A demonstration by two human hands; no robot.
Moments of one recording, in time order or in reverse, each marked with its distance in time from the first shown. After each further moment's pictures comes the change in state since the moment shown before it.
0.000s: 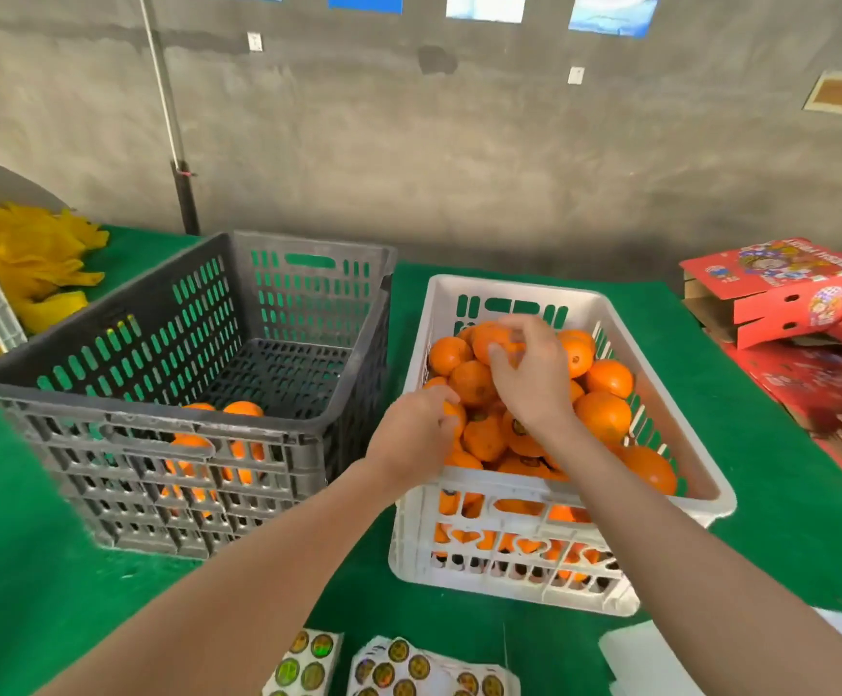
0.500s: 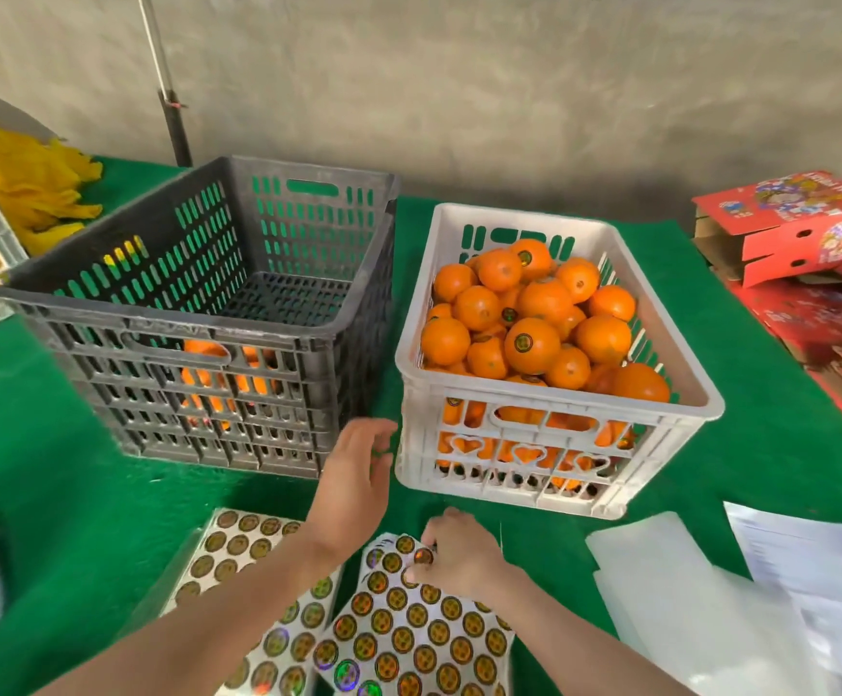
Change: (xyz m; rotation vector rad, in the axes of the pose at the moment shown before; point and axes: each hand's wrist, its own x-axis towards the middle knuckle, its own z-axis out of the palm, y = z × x) left_hand -0.148 -0.045 0.015 -0.186 0.128 -0.080; right_hand -0.233 0.034 0.051 -0.410 -1.140 0.196
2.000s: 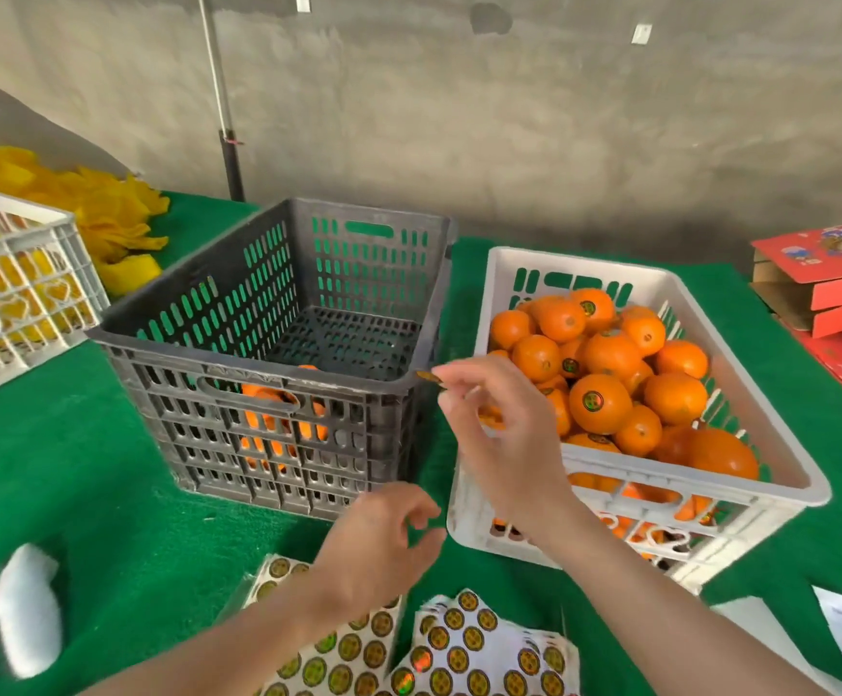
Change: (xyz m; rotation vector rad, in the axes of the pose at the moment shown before) left_hand 0.003 0.013 -0.066 0.072 -0.349 -0.080; right_hand -0.031 -0.107 -0.159 0.621 0.951 -0.687
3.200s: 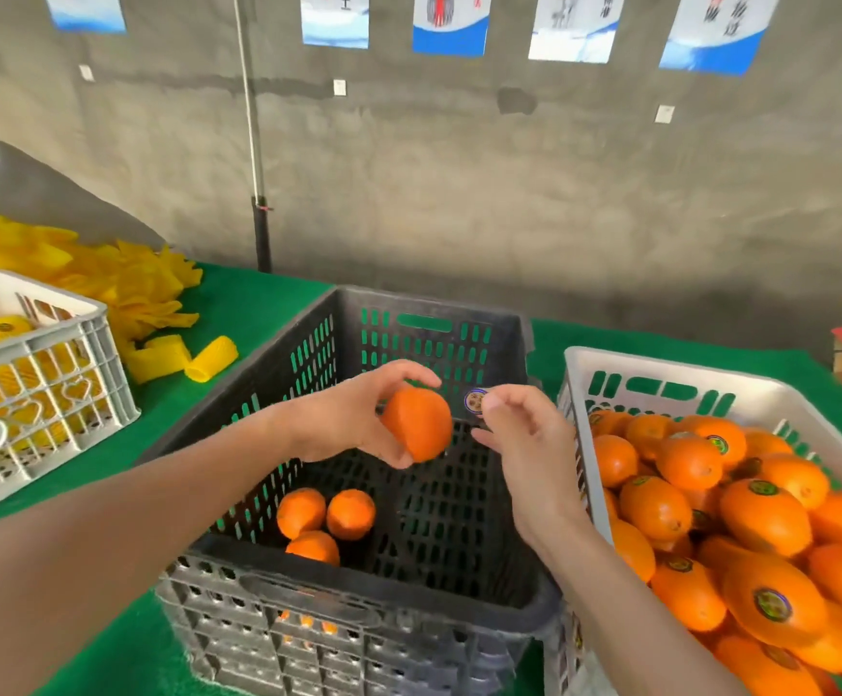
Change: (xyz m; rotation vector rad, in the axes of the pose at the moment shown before) left_hand 0.200 -0.085 -0.211 -0.435 -0.318 -0.043; right_hand 0.145 0.058 0.105 0.306 0.176 0.494
